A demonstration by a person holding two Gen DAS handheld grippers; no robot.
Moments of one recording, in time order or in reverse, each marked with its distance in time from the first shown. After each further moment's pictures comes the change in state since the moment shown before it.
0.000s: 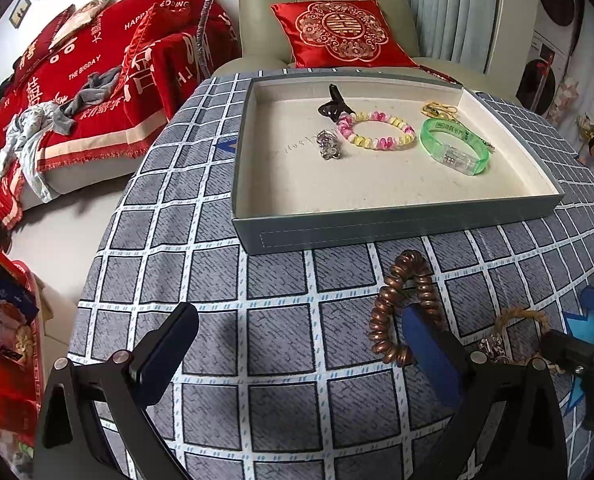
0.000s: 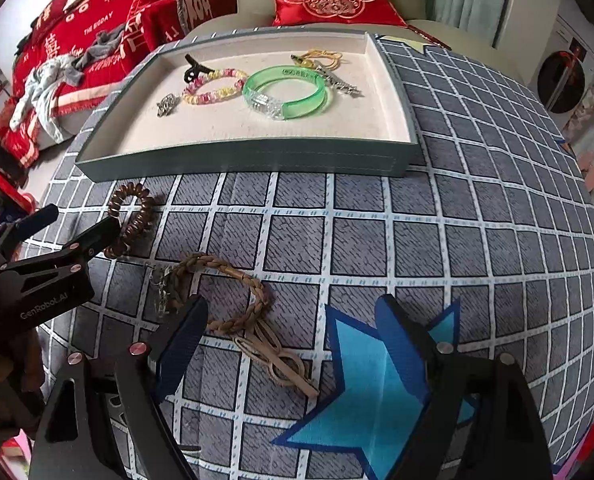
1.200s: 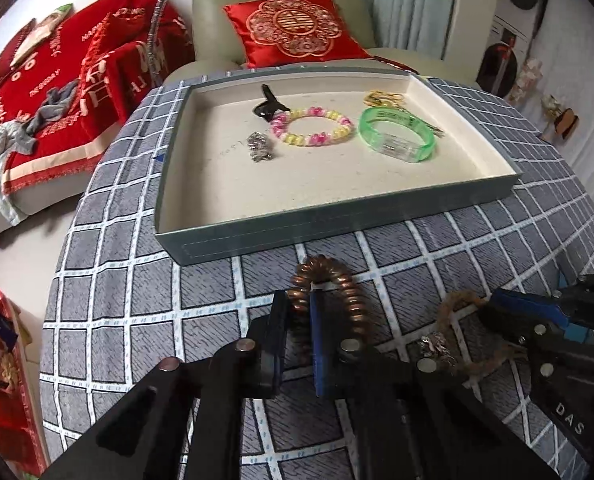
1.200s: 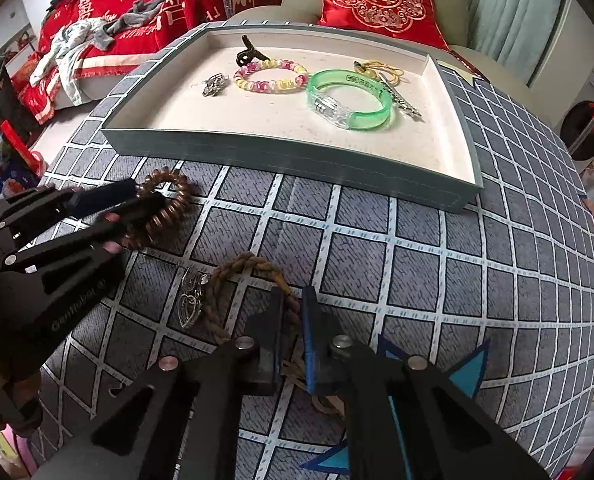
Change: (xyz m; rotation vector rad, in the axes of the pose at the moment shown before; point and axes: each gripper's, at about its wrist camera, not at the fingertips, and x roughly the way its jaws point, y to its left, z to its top) left arm -0.004 -0.025 0.001 0.091 0.010 -0.130; right arm 0.009 0.037 0.005 -0.149 -0.006 0.001
